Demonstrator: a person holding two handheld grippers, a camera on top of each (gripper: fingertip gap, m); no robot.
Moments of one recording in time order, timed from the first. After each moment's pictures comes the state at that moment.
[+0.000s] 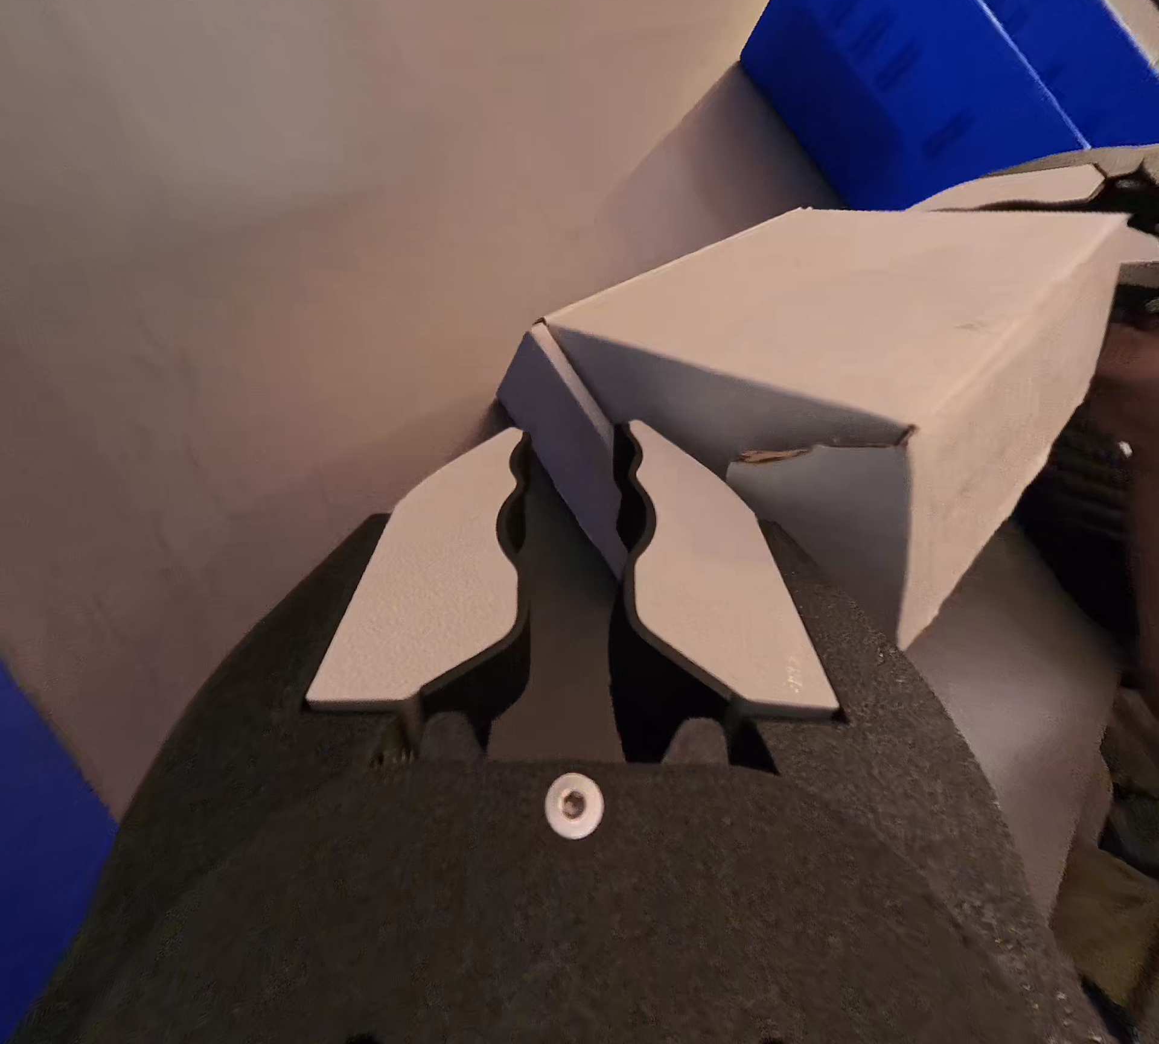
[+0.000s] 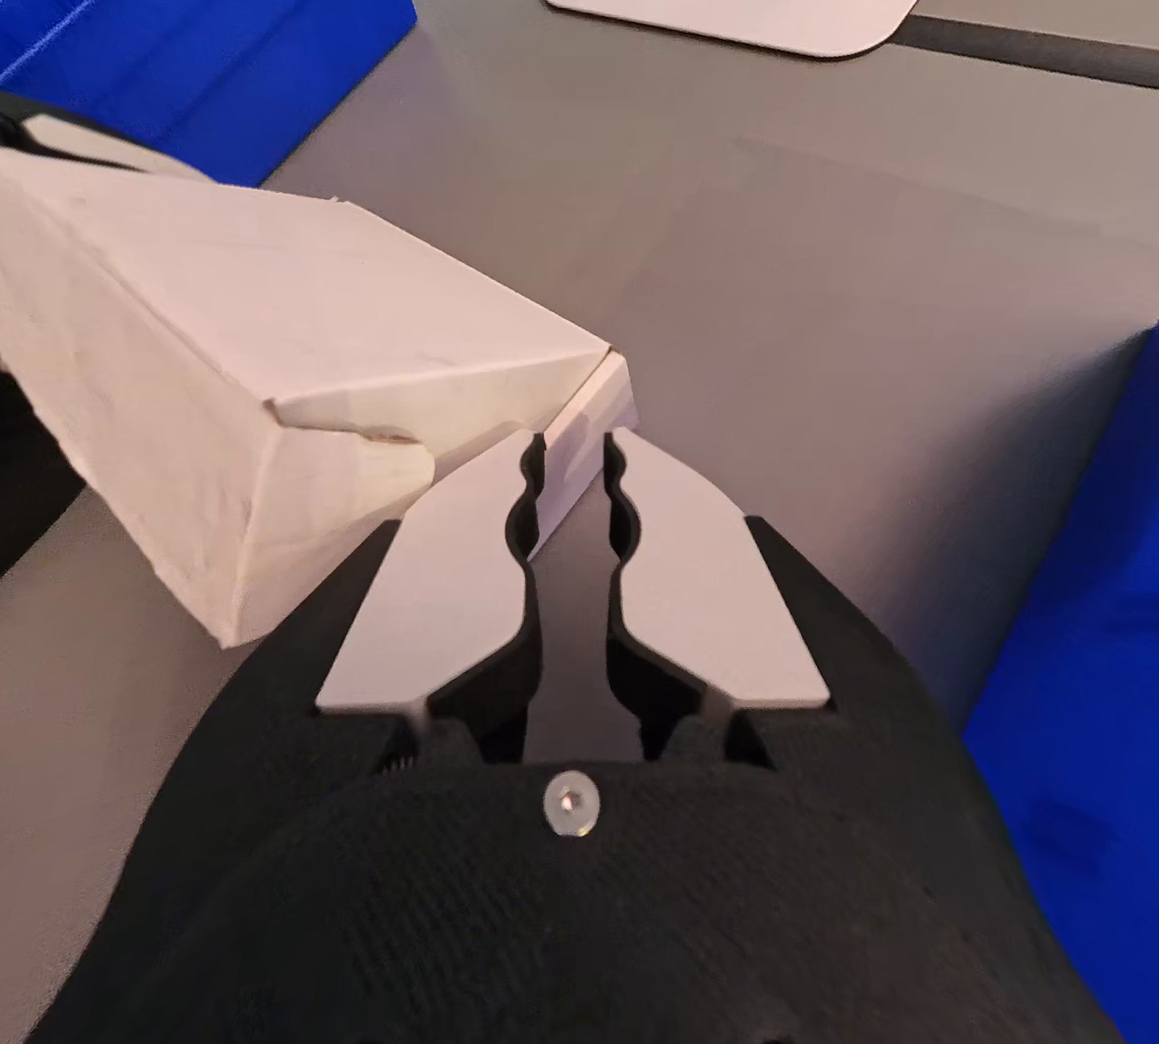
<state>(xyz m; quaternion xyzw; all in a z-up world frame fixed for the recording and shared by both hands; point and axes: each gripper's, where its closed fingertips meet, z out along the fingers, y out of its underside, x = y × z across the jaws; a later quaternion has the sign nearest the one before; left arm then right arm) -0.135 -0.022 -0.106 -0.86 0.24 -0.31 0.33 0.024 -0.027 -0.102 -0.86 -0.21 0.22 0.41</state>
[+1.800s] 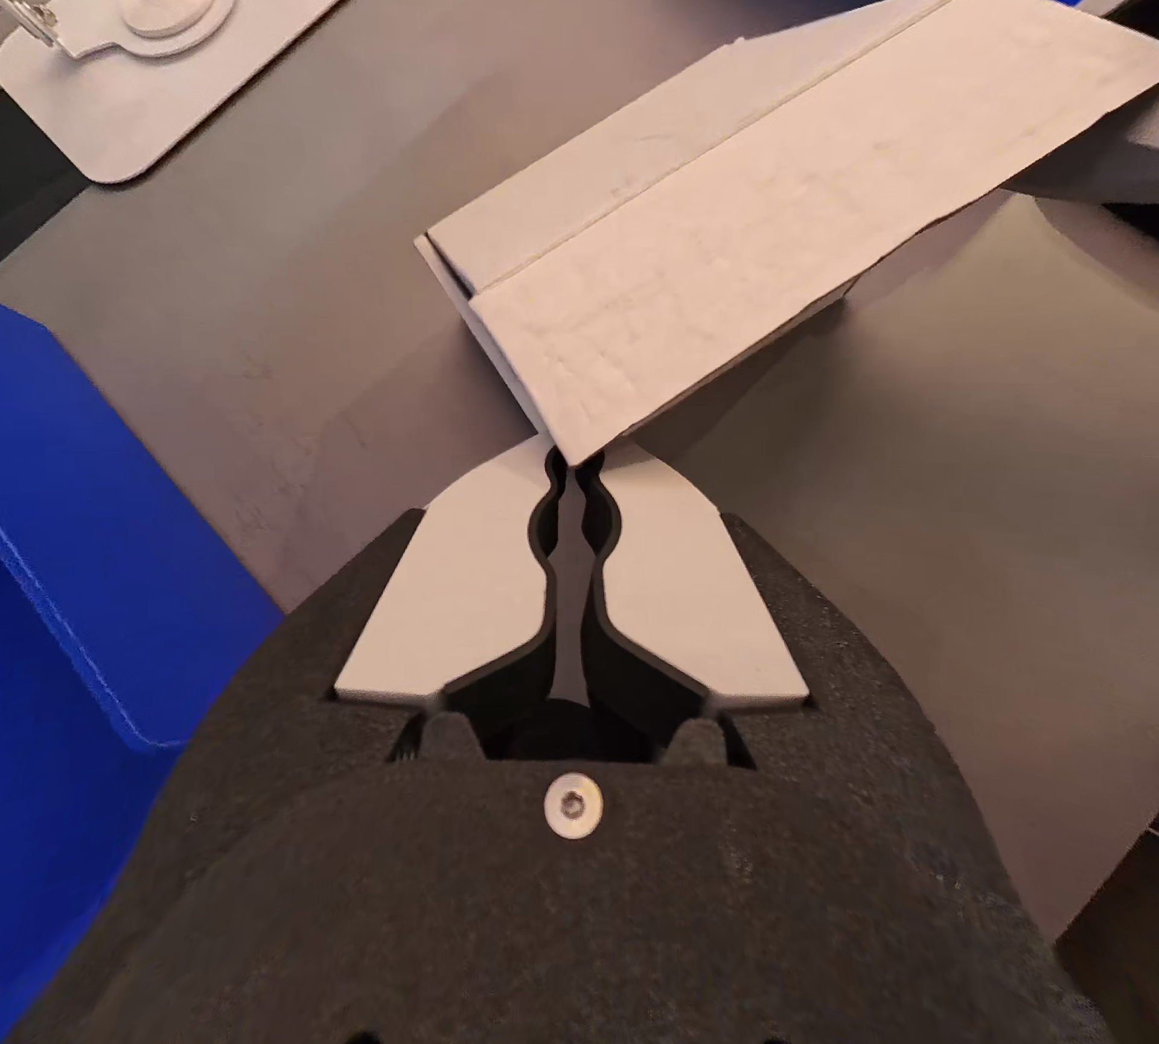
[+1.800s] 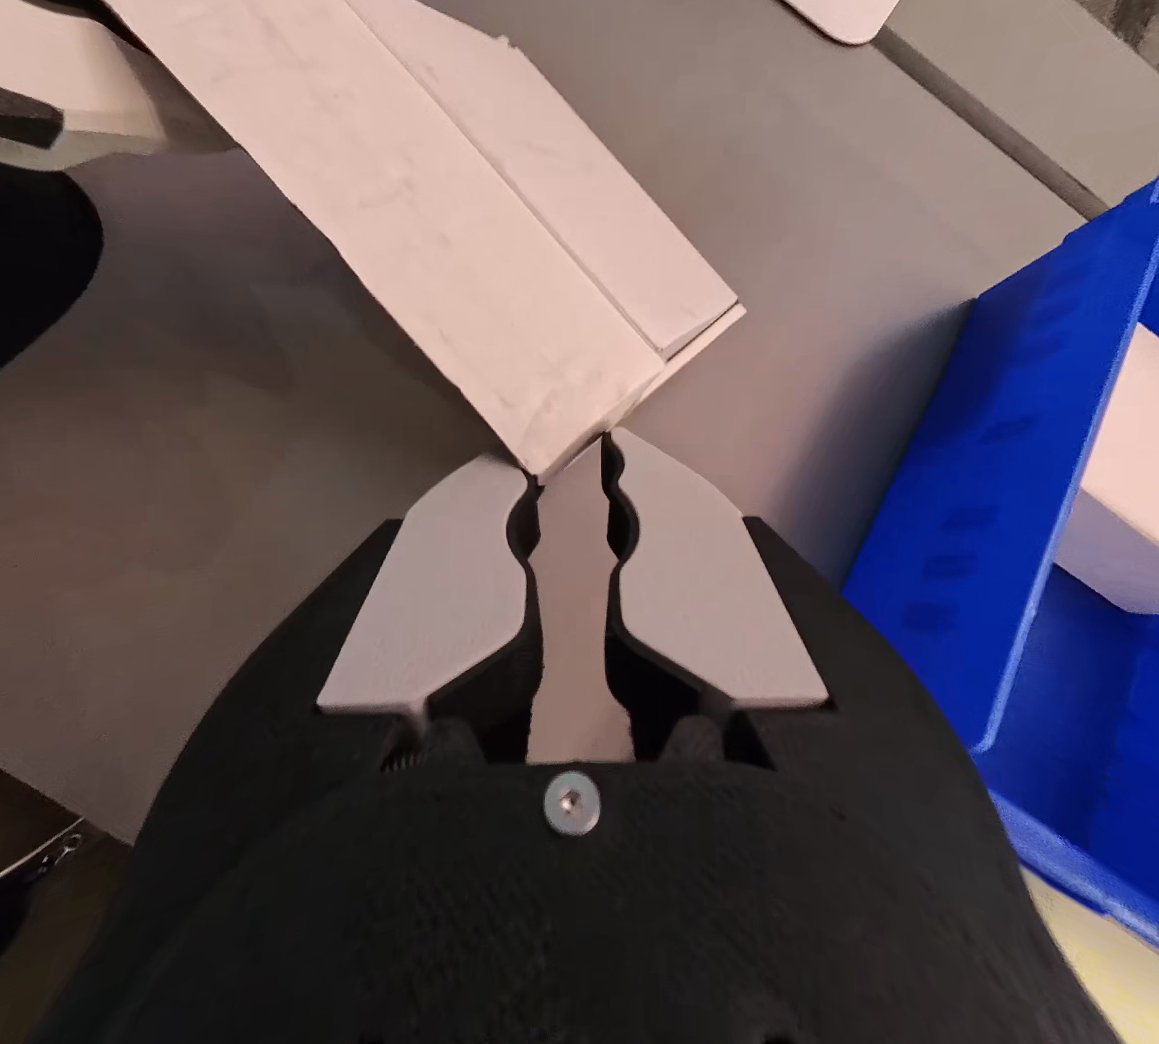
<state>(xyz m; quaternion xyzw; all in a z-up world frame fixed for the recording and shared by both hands) -0.140 -0.092 -0.077 -0.83 0.40 -0.11 0.37 -0.006 -0.123 -0.064 -0.88 -0.28 0.02 0.38</state>
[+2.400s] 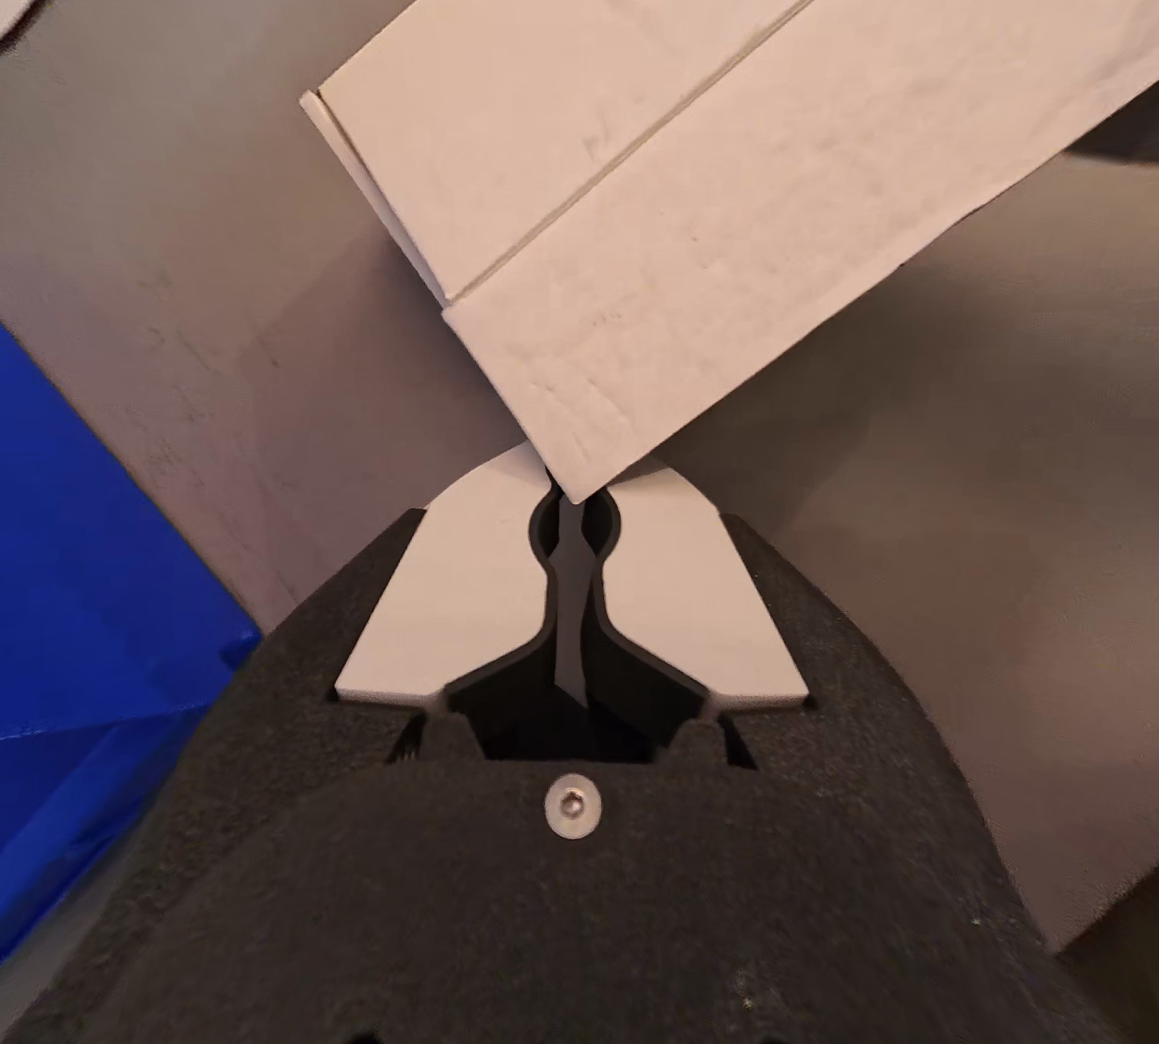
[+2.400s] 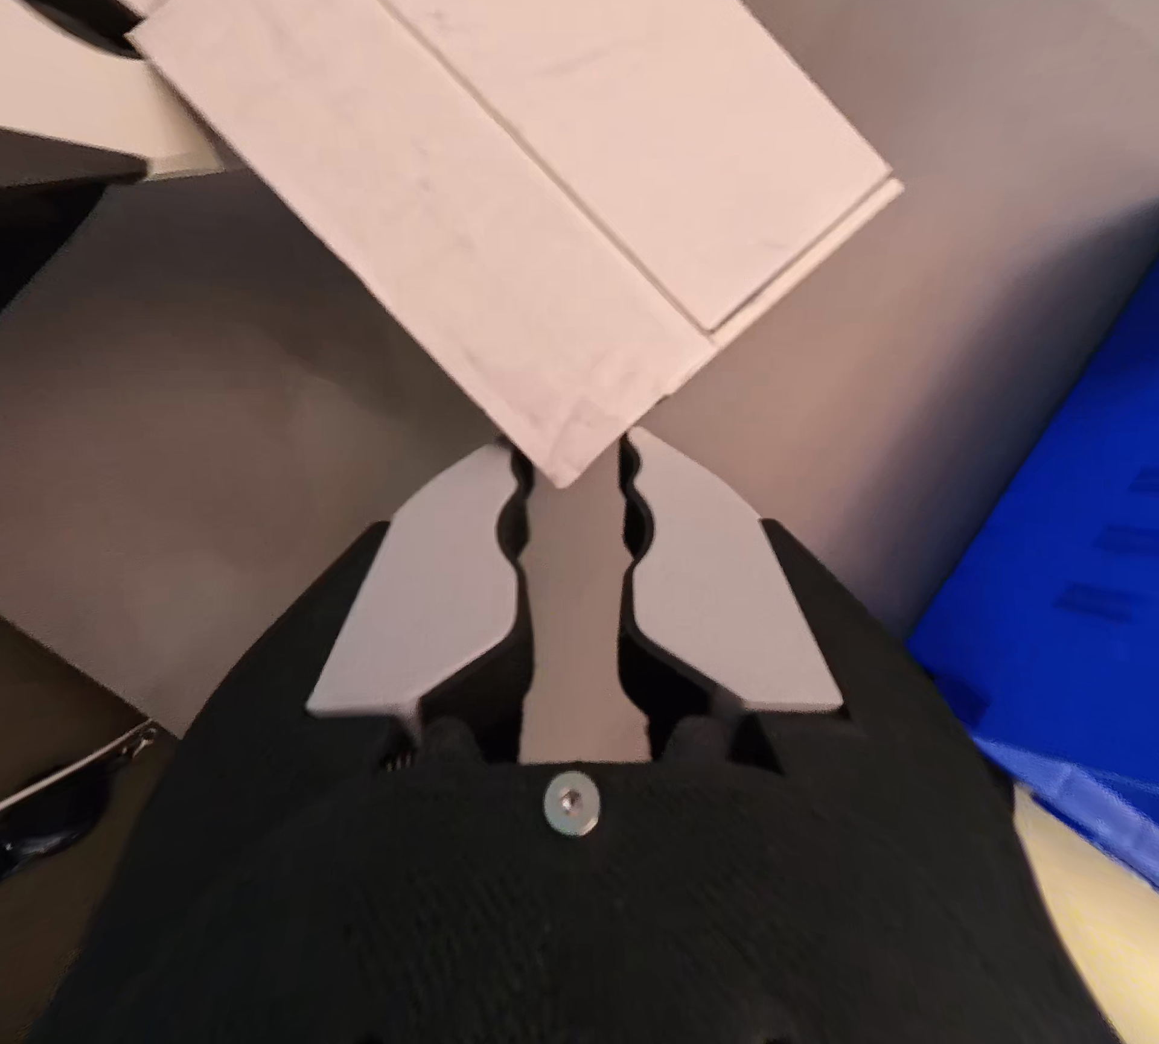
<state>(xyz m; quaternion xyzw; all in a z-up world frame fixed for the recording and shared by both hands) -0.139 -0.113 -0.121 -0.85 0.41 -0.05 0.32 -0.011 -0.146 -0.102 -0.91 -0.29 0.06 0.30</state>
